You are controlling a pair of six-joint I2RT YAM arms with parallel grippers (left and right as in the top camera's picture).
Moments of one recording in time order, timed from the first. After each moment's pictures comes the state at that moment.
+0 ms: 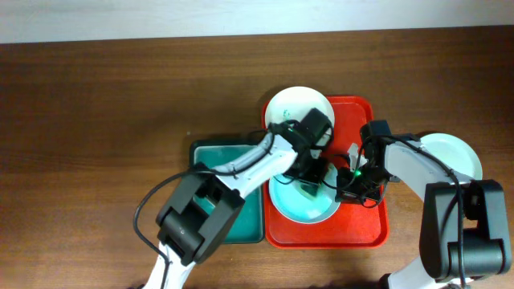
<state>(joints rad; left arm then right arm) -0.80 2.19 1.62 -0.74 0.34 -0.37 0.03 1.75 0.93 -0.87 -0.37 0.18</state>
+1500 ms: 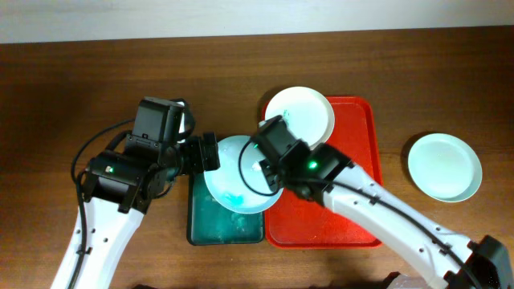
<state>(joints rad) -0.32 1.26 1.32 -1.06 0.00 -0.39 0.77 1.54 1.27 -0.86 0.26 0.31</state>
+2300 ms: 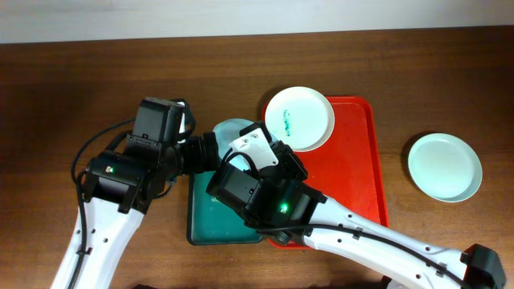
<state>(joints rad) -0.32 1.26 1.32 -1.06 0.00 -0.39 1.05 1.54 1.34 -0.89 0.96 0.32</state>
